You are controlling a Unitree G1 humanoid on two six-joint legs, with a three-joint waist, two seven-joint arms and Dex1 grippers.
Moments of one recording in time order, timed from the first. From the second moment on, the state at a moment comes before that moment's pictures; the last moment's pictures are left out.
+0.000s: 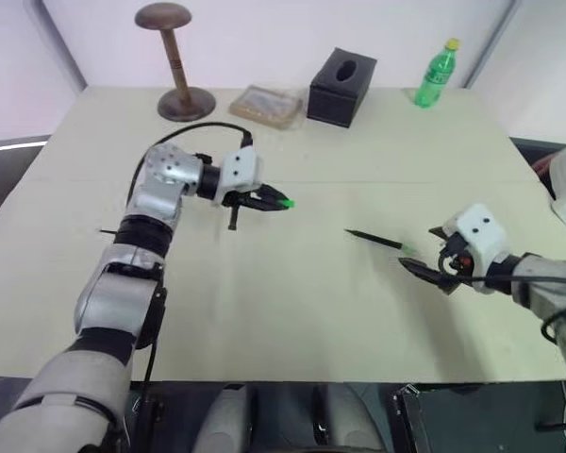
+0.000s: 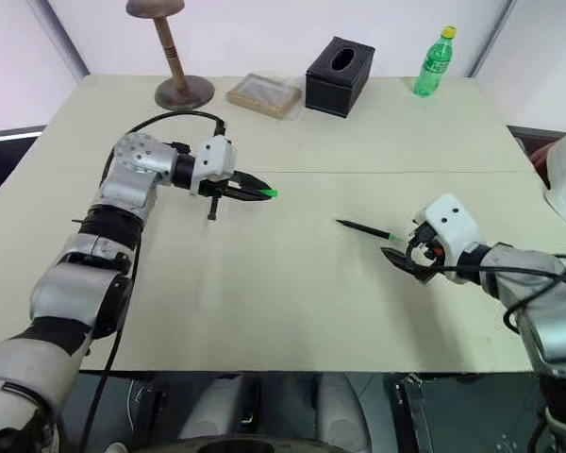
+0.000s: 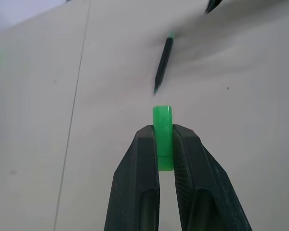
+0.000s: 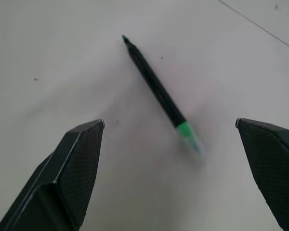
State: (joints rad) left arm -1.04 0.40 -0.13 0.72 -0.02 -0.23 -1.47; right arm -0.17 -0.90 -0.14 -0.26 0.33 0.66 0.75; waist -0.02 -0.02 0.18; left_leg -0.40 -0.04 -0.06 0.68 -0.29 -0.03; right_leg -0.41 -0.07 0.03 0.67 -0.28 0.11
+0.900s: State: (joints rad) left arm -0.81 0.59 -0.14 0.19 -0.12 0.13 -1.37; right arm -0.58 -0.75 0.11 0.53 0.13 0.14 1.06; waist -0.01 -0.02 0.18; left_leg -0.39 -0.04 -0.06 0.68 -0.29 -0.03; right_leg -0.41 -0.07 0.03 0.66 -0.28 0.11
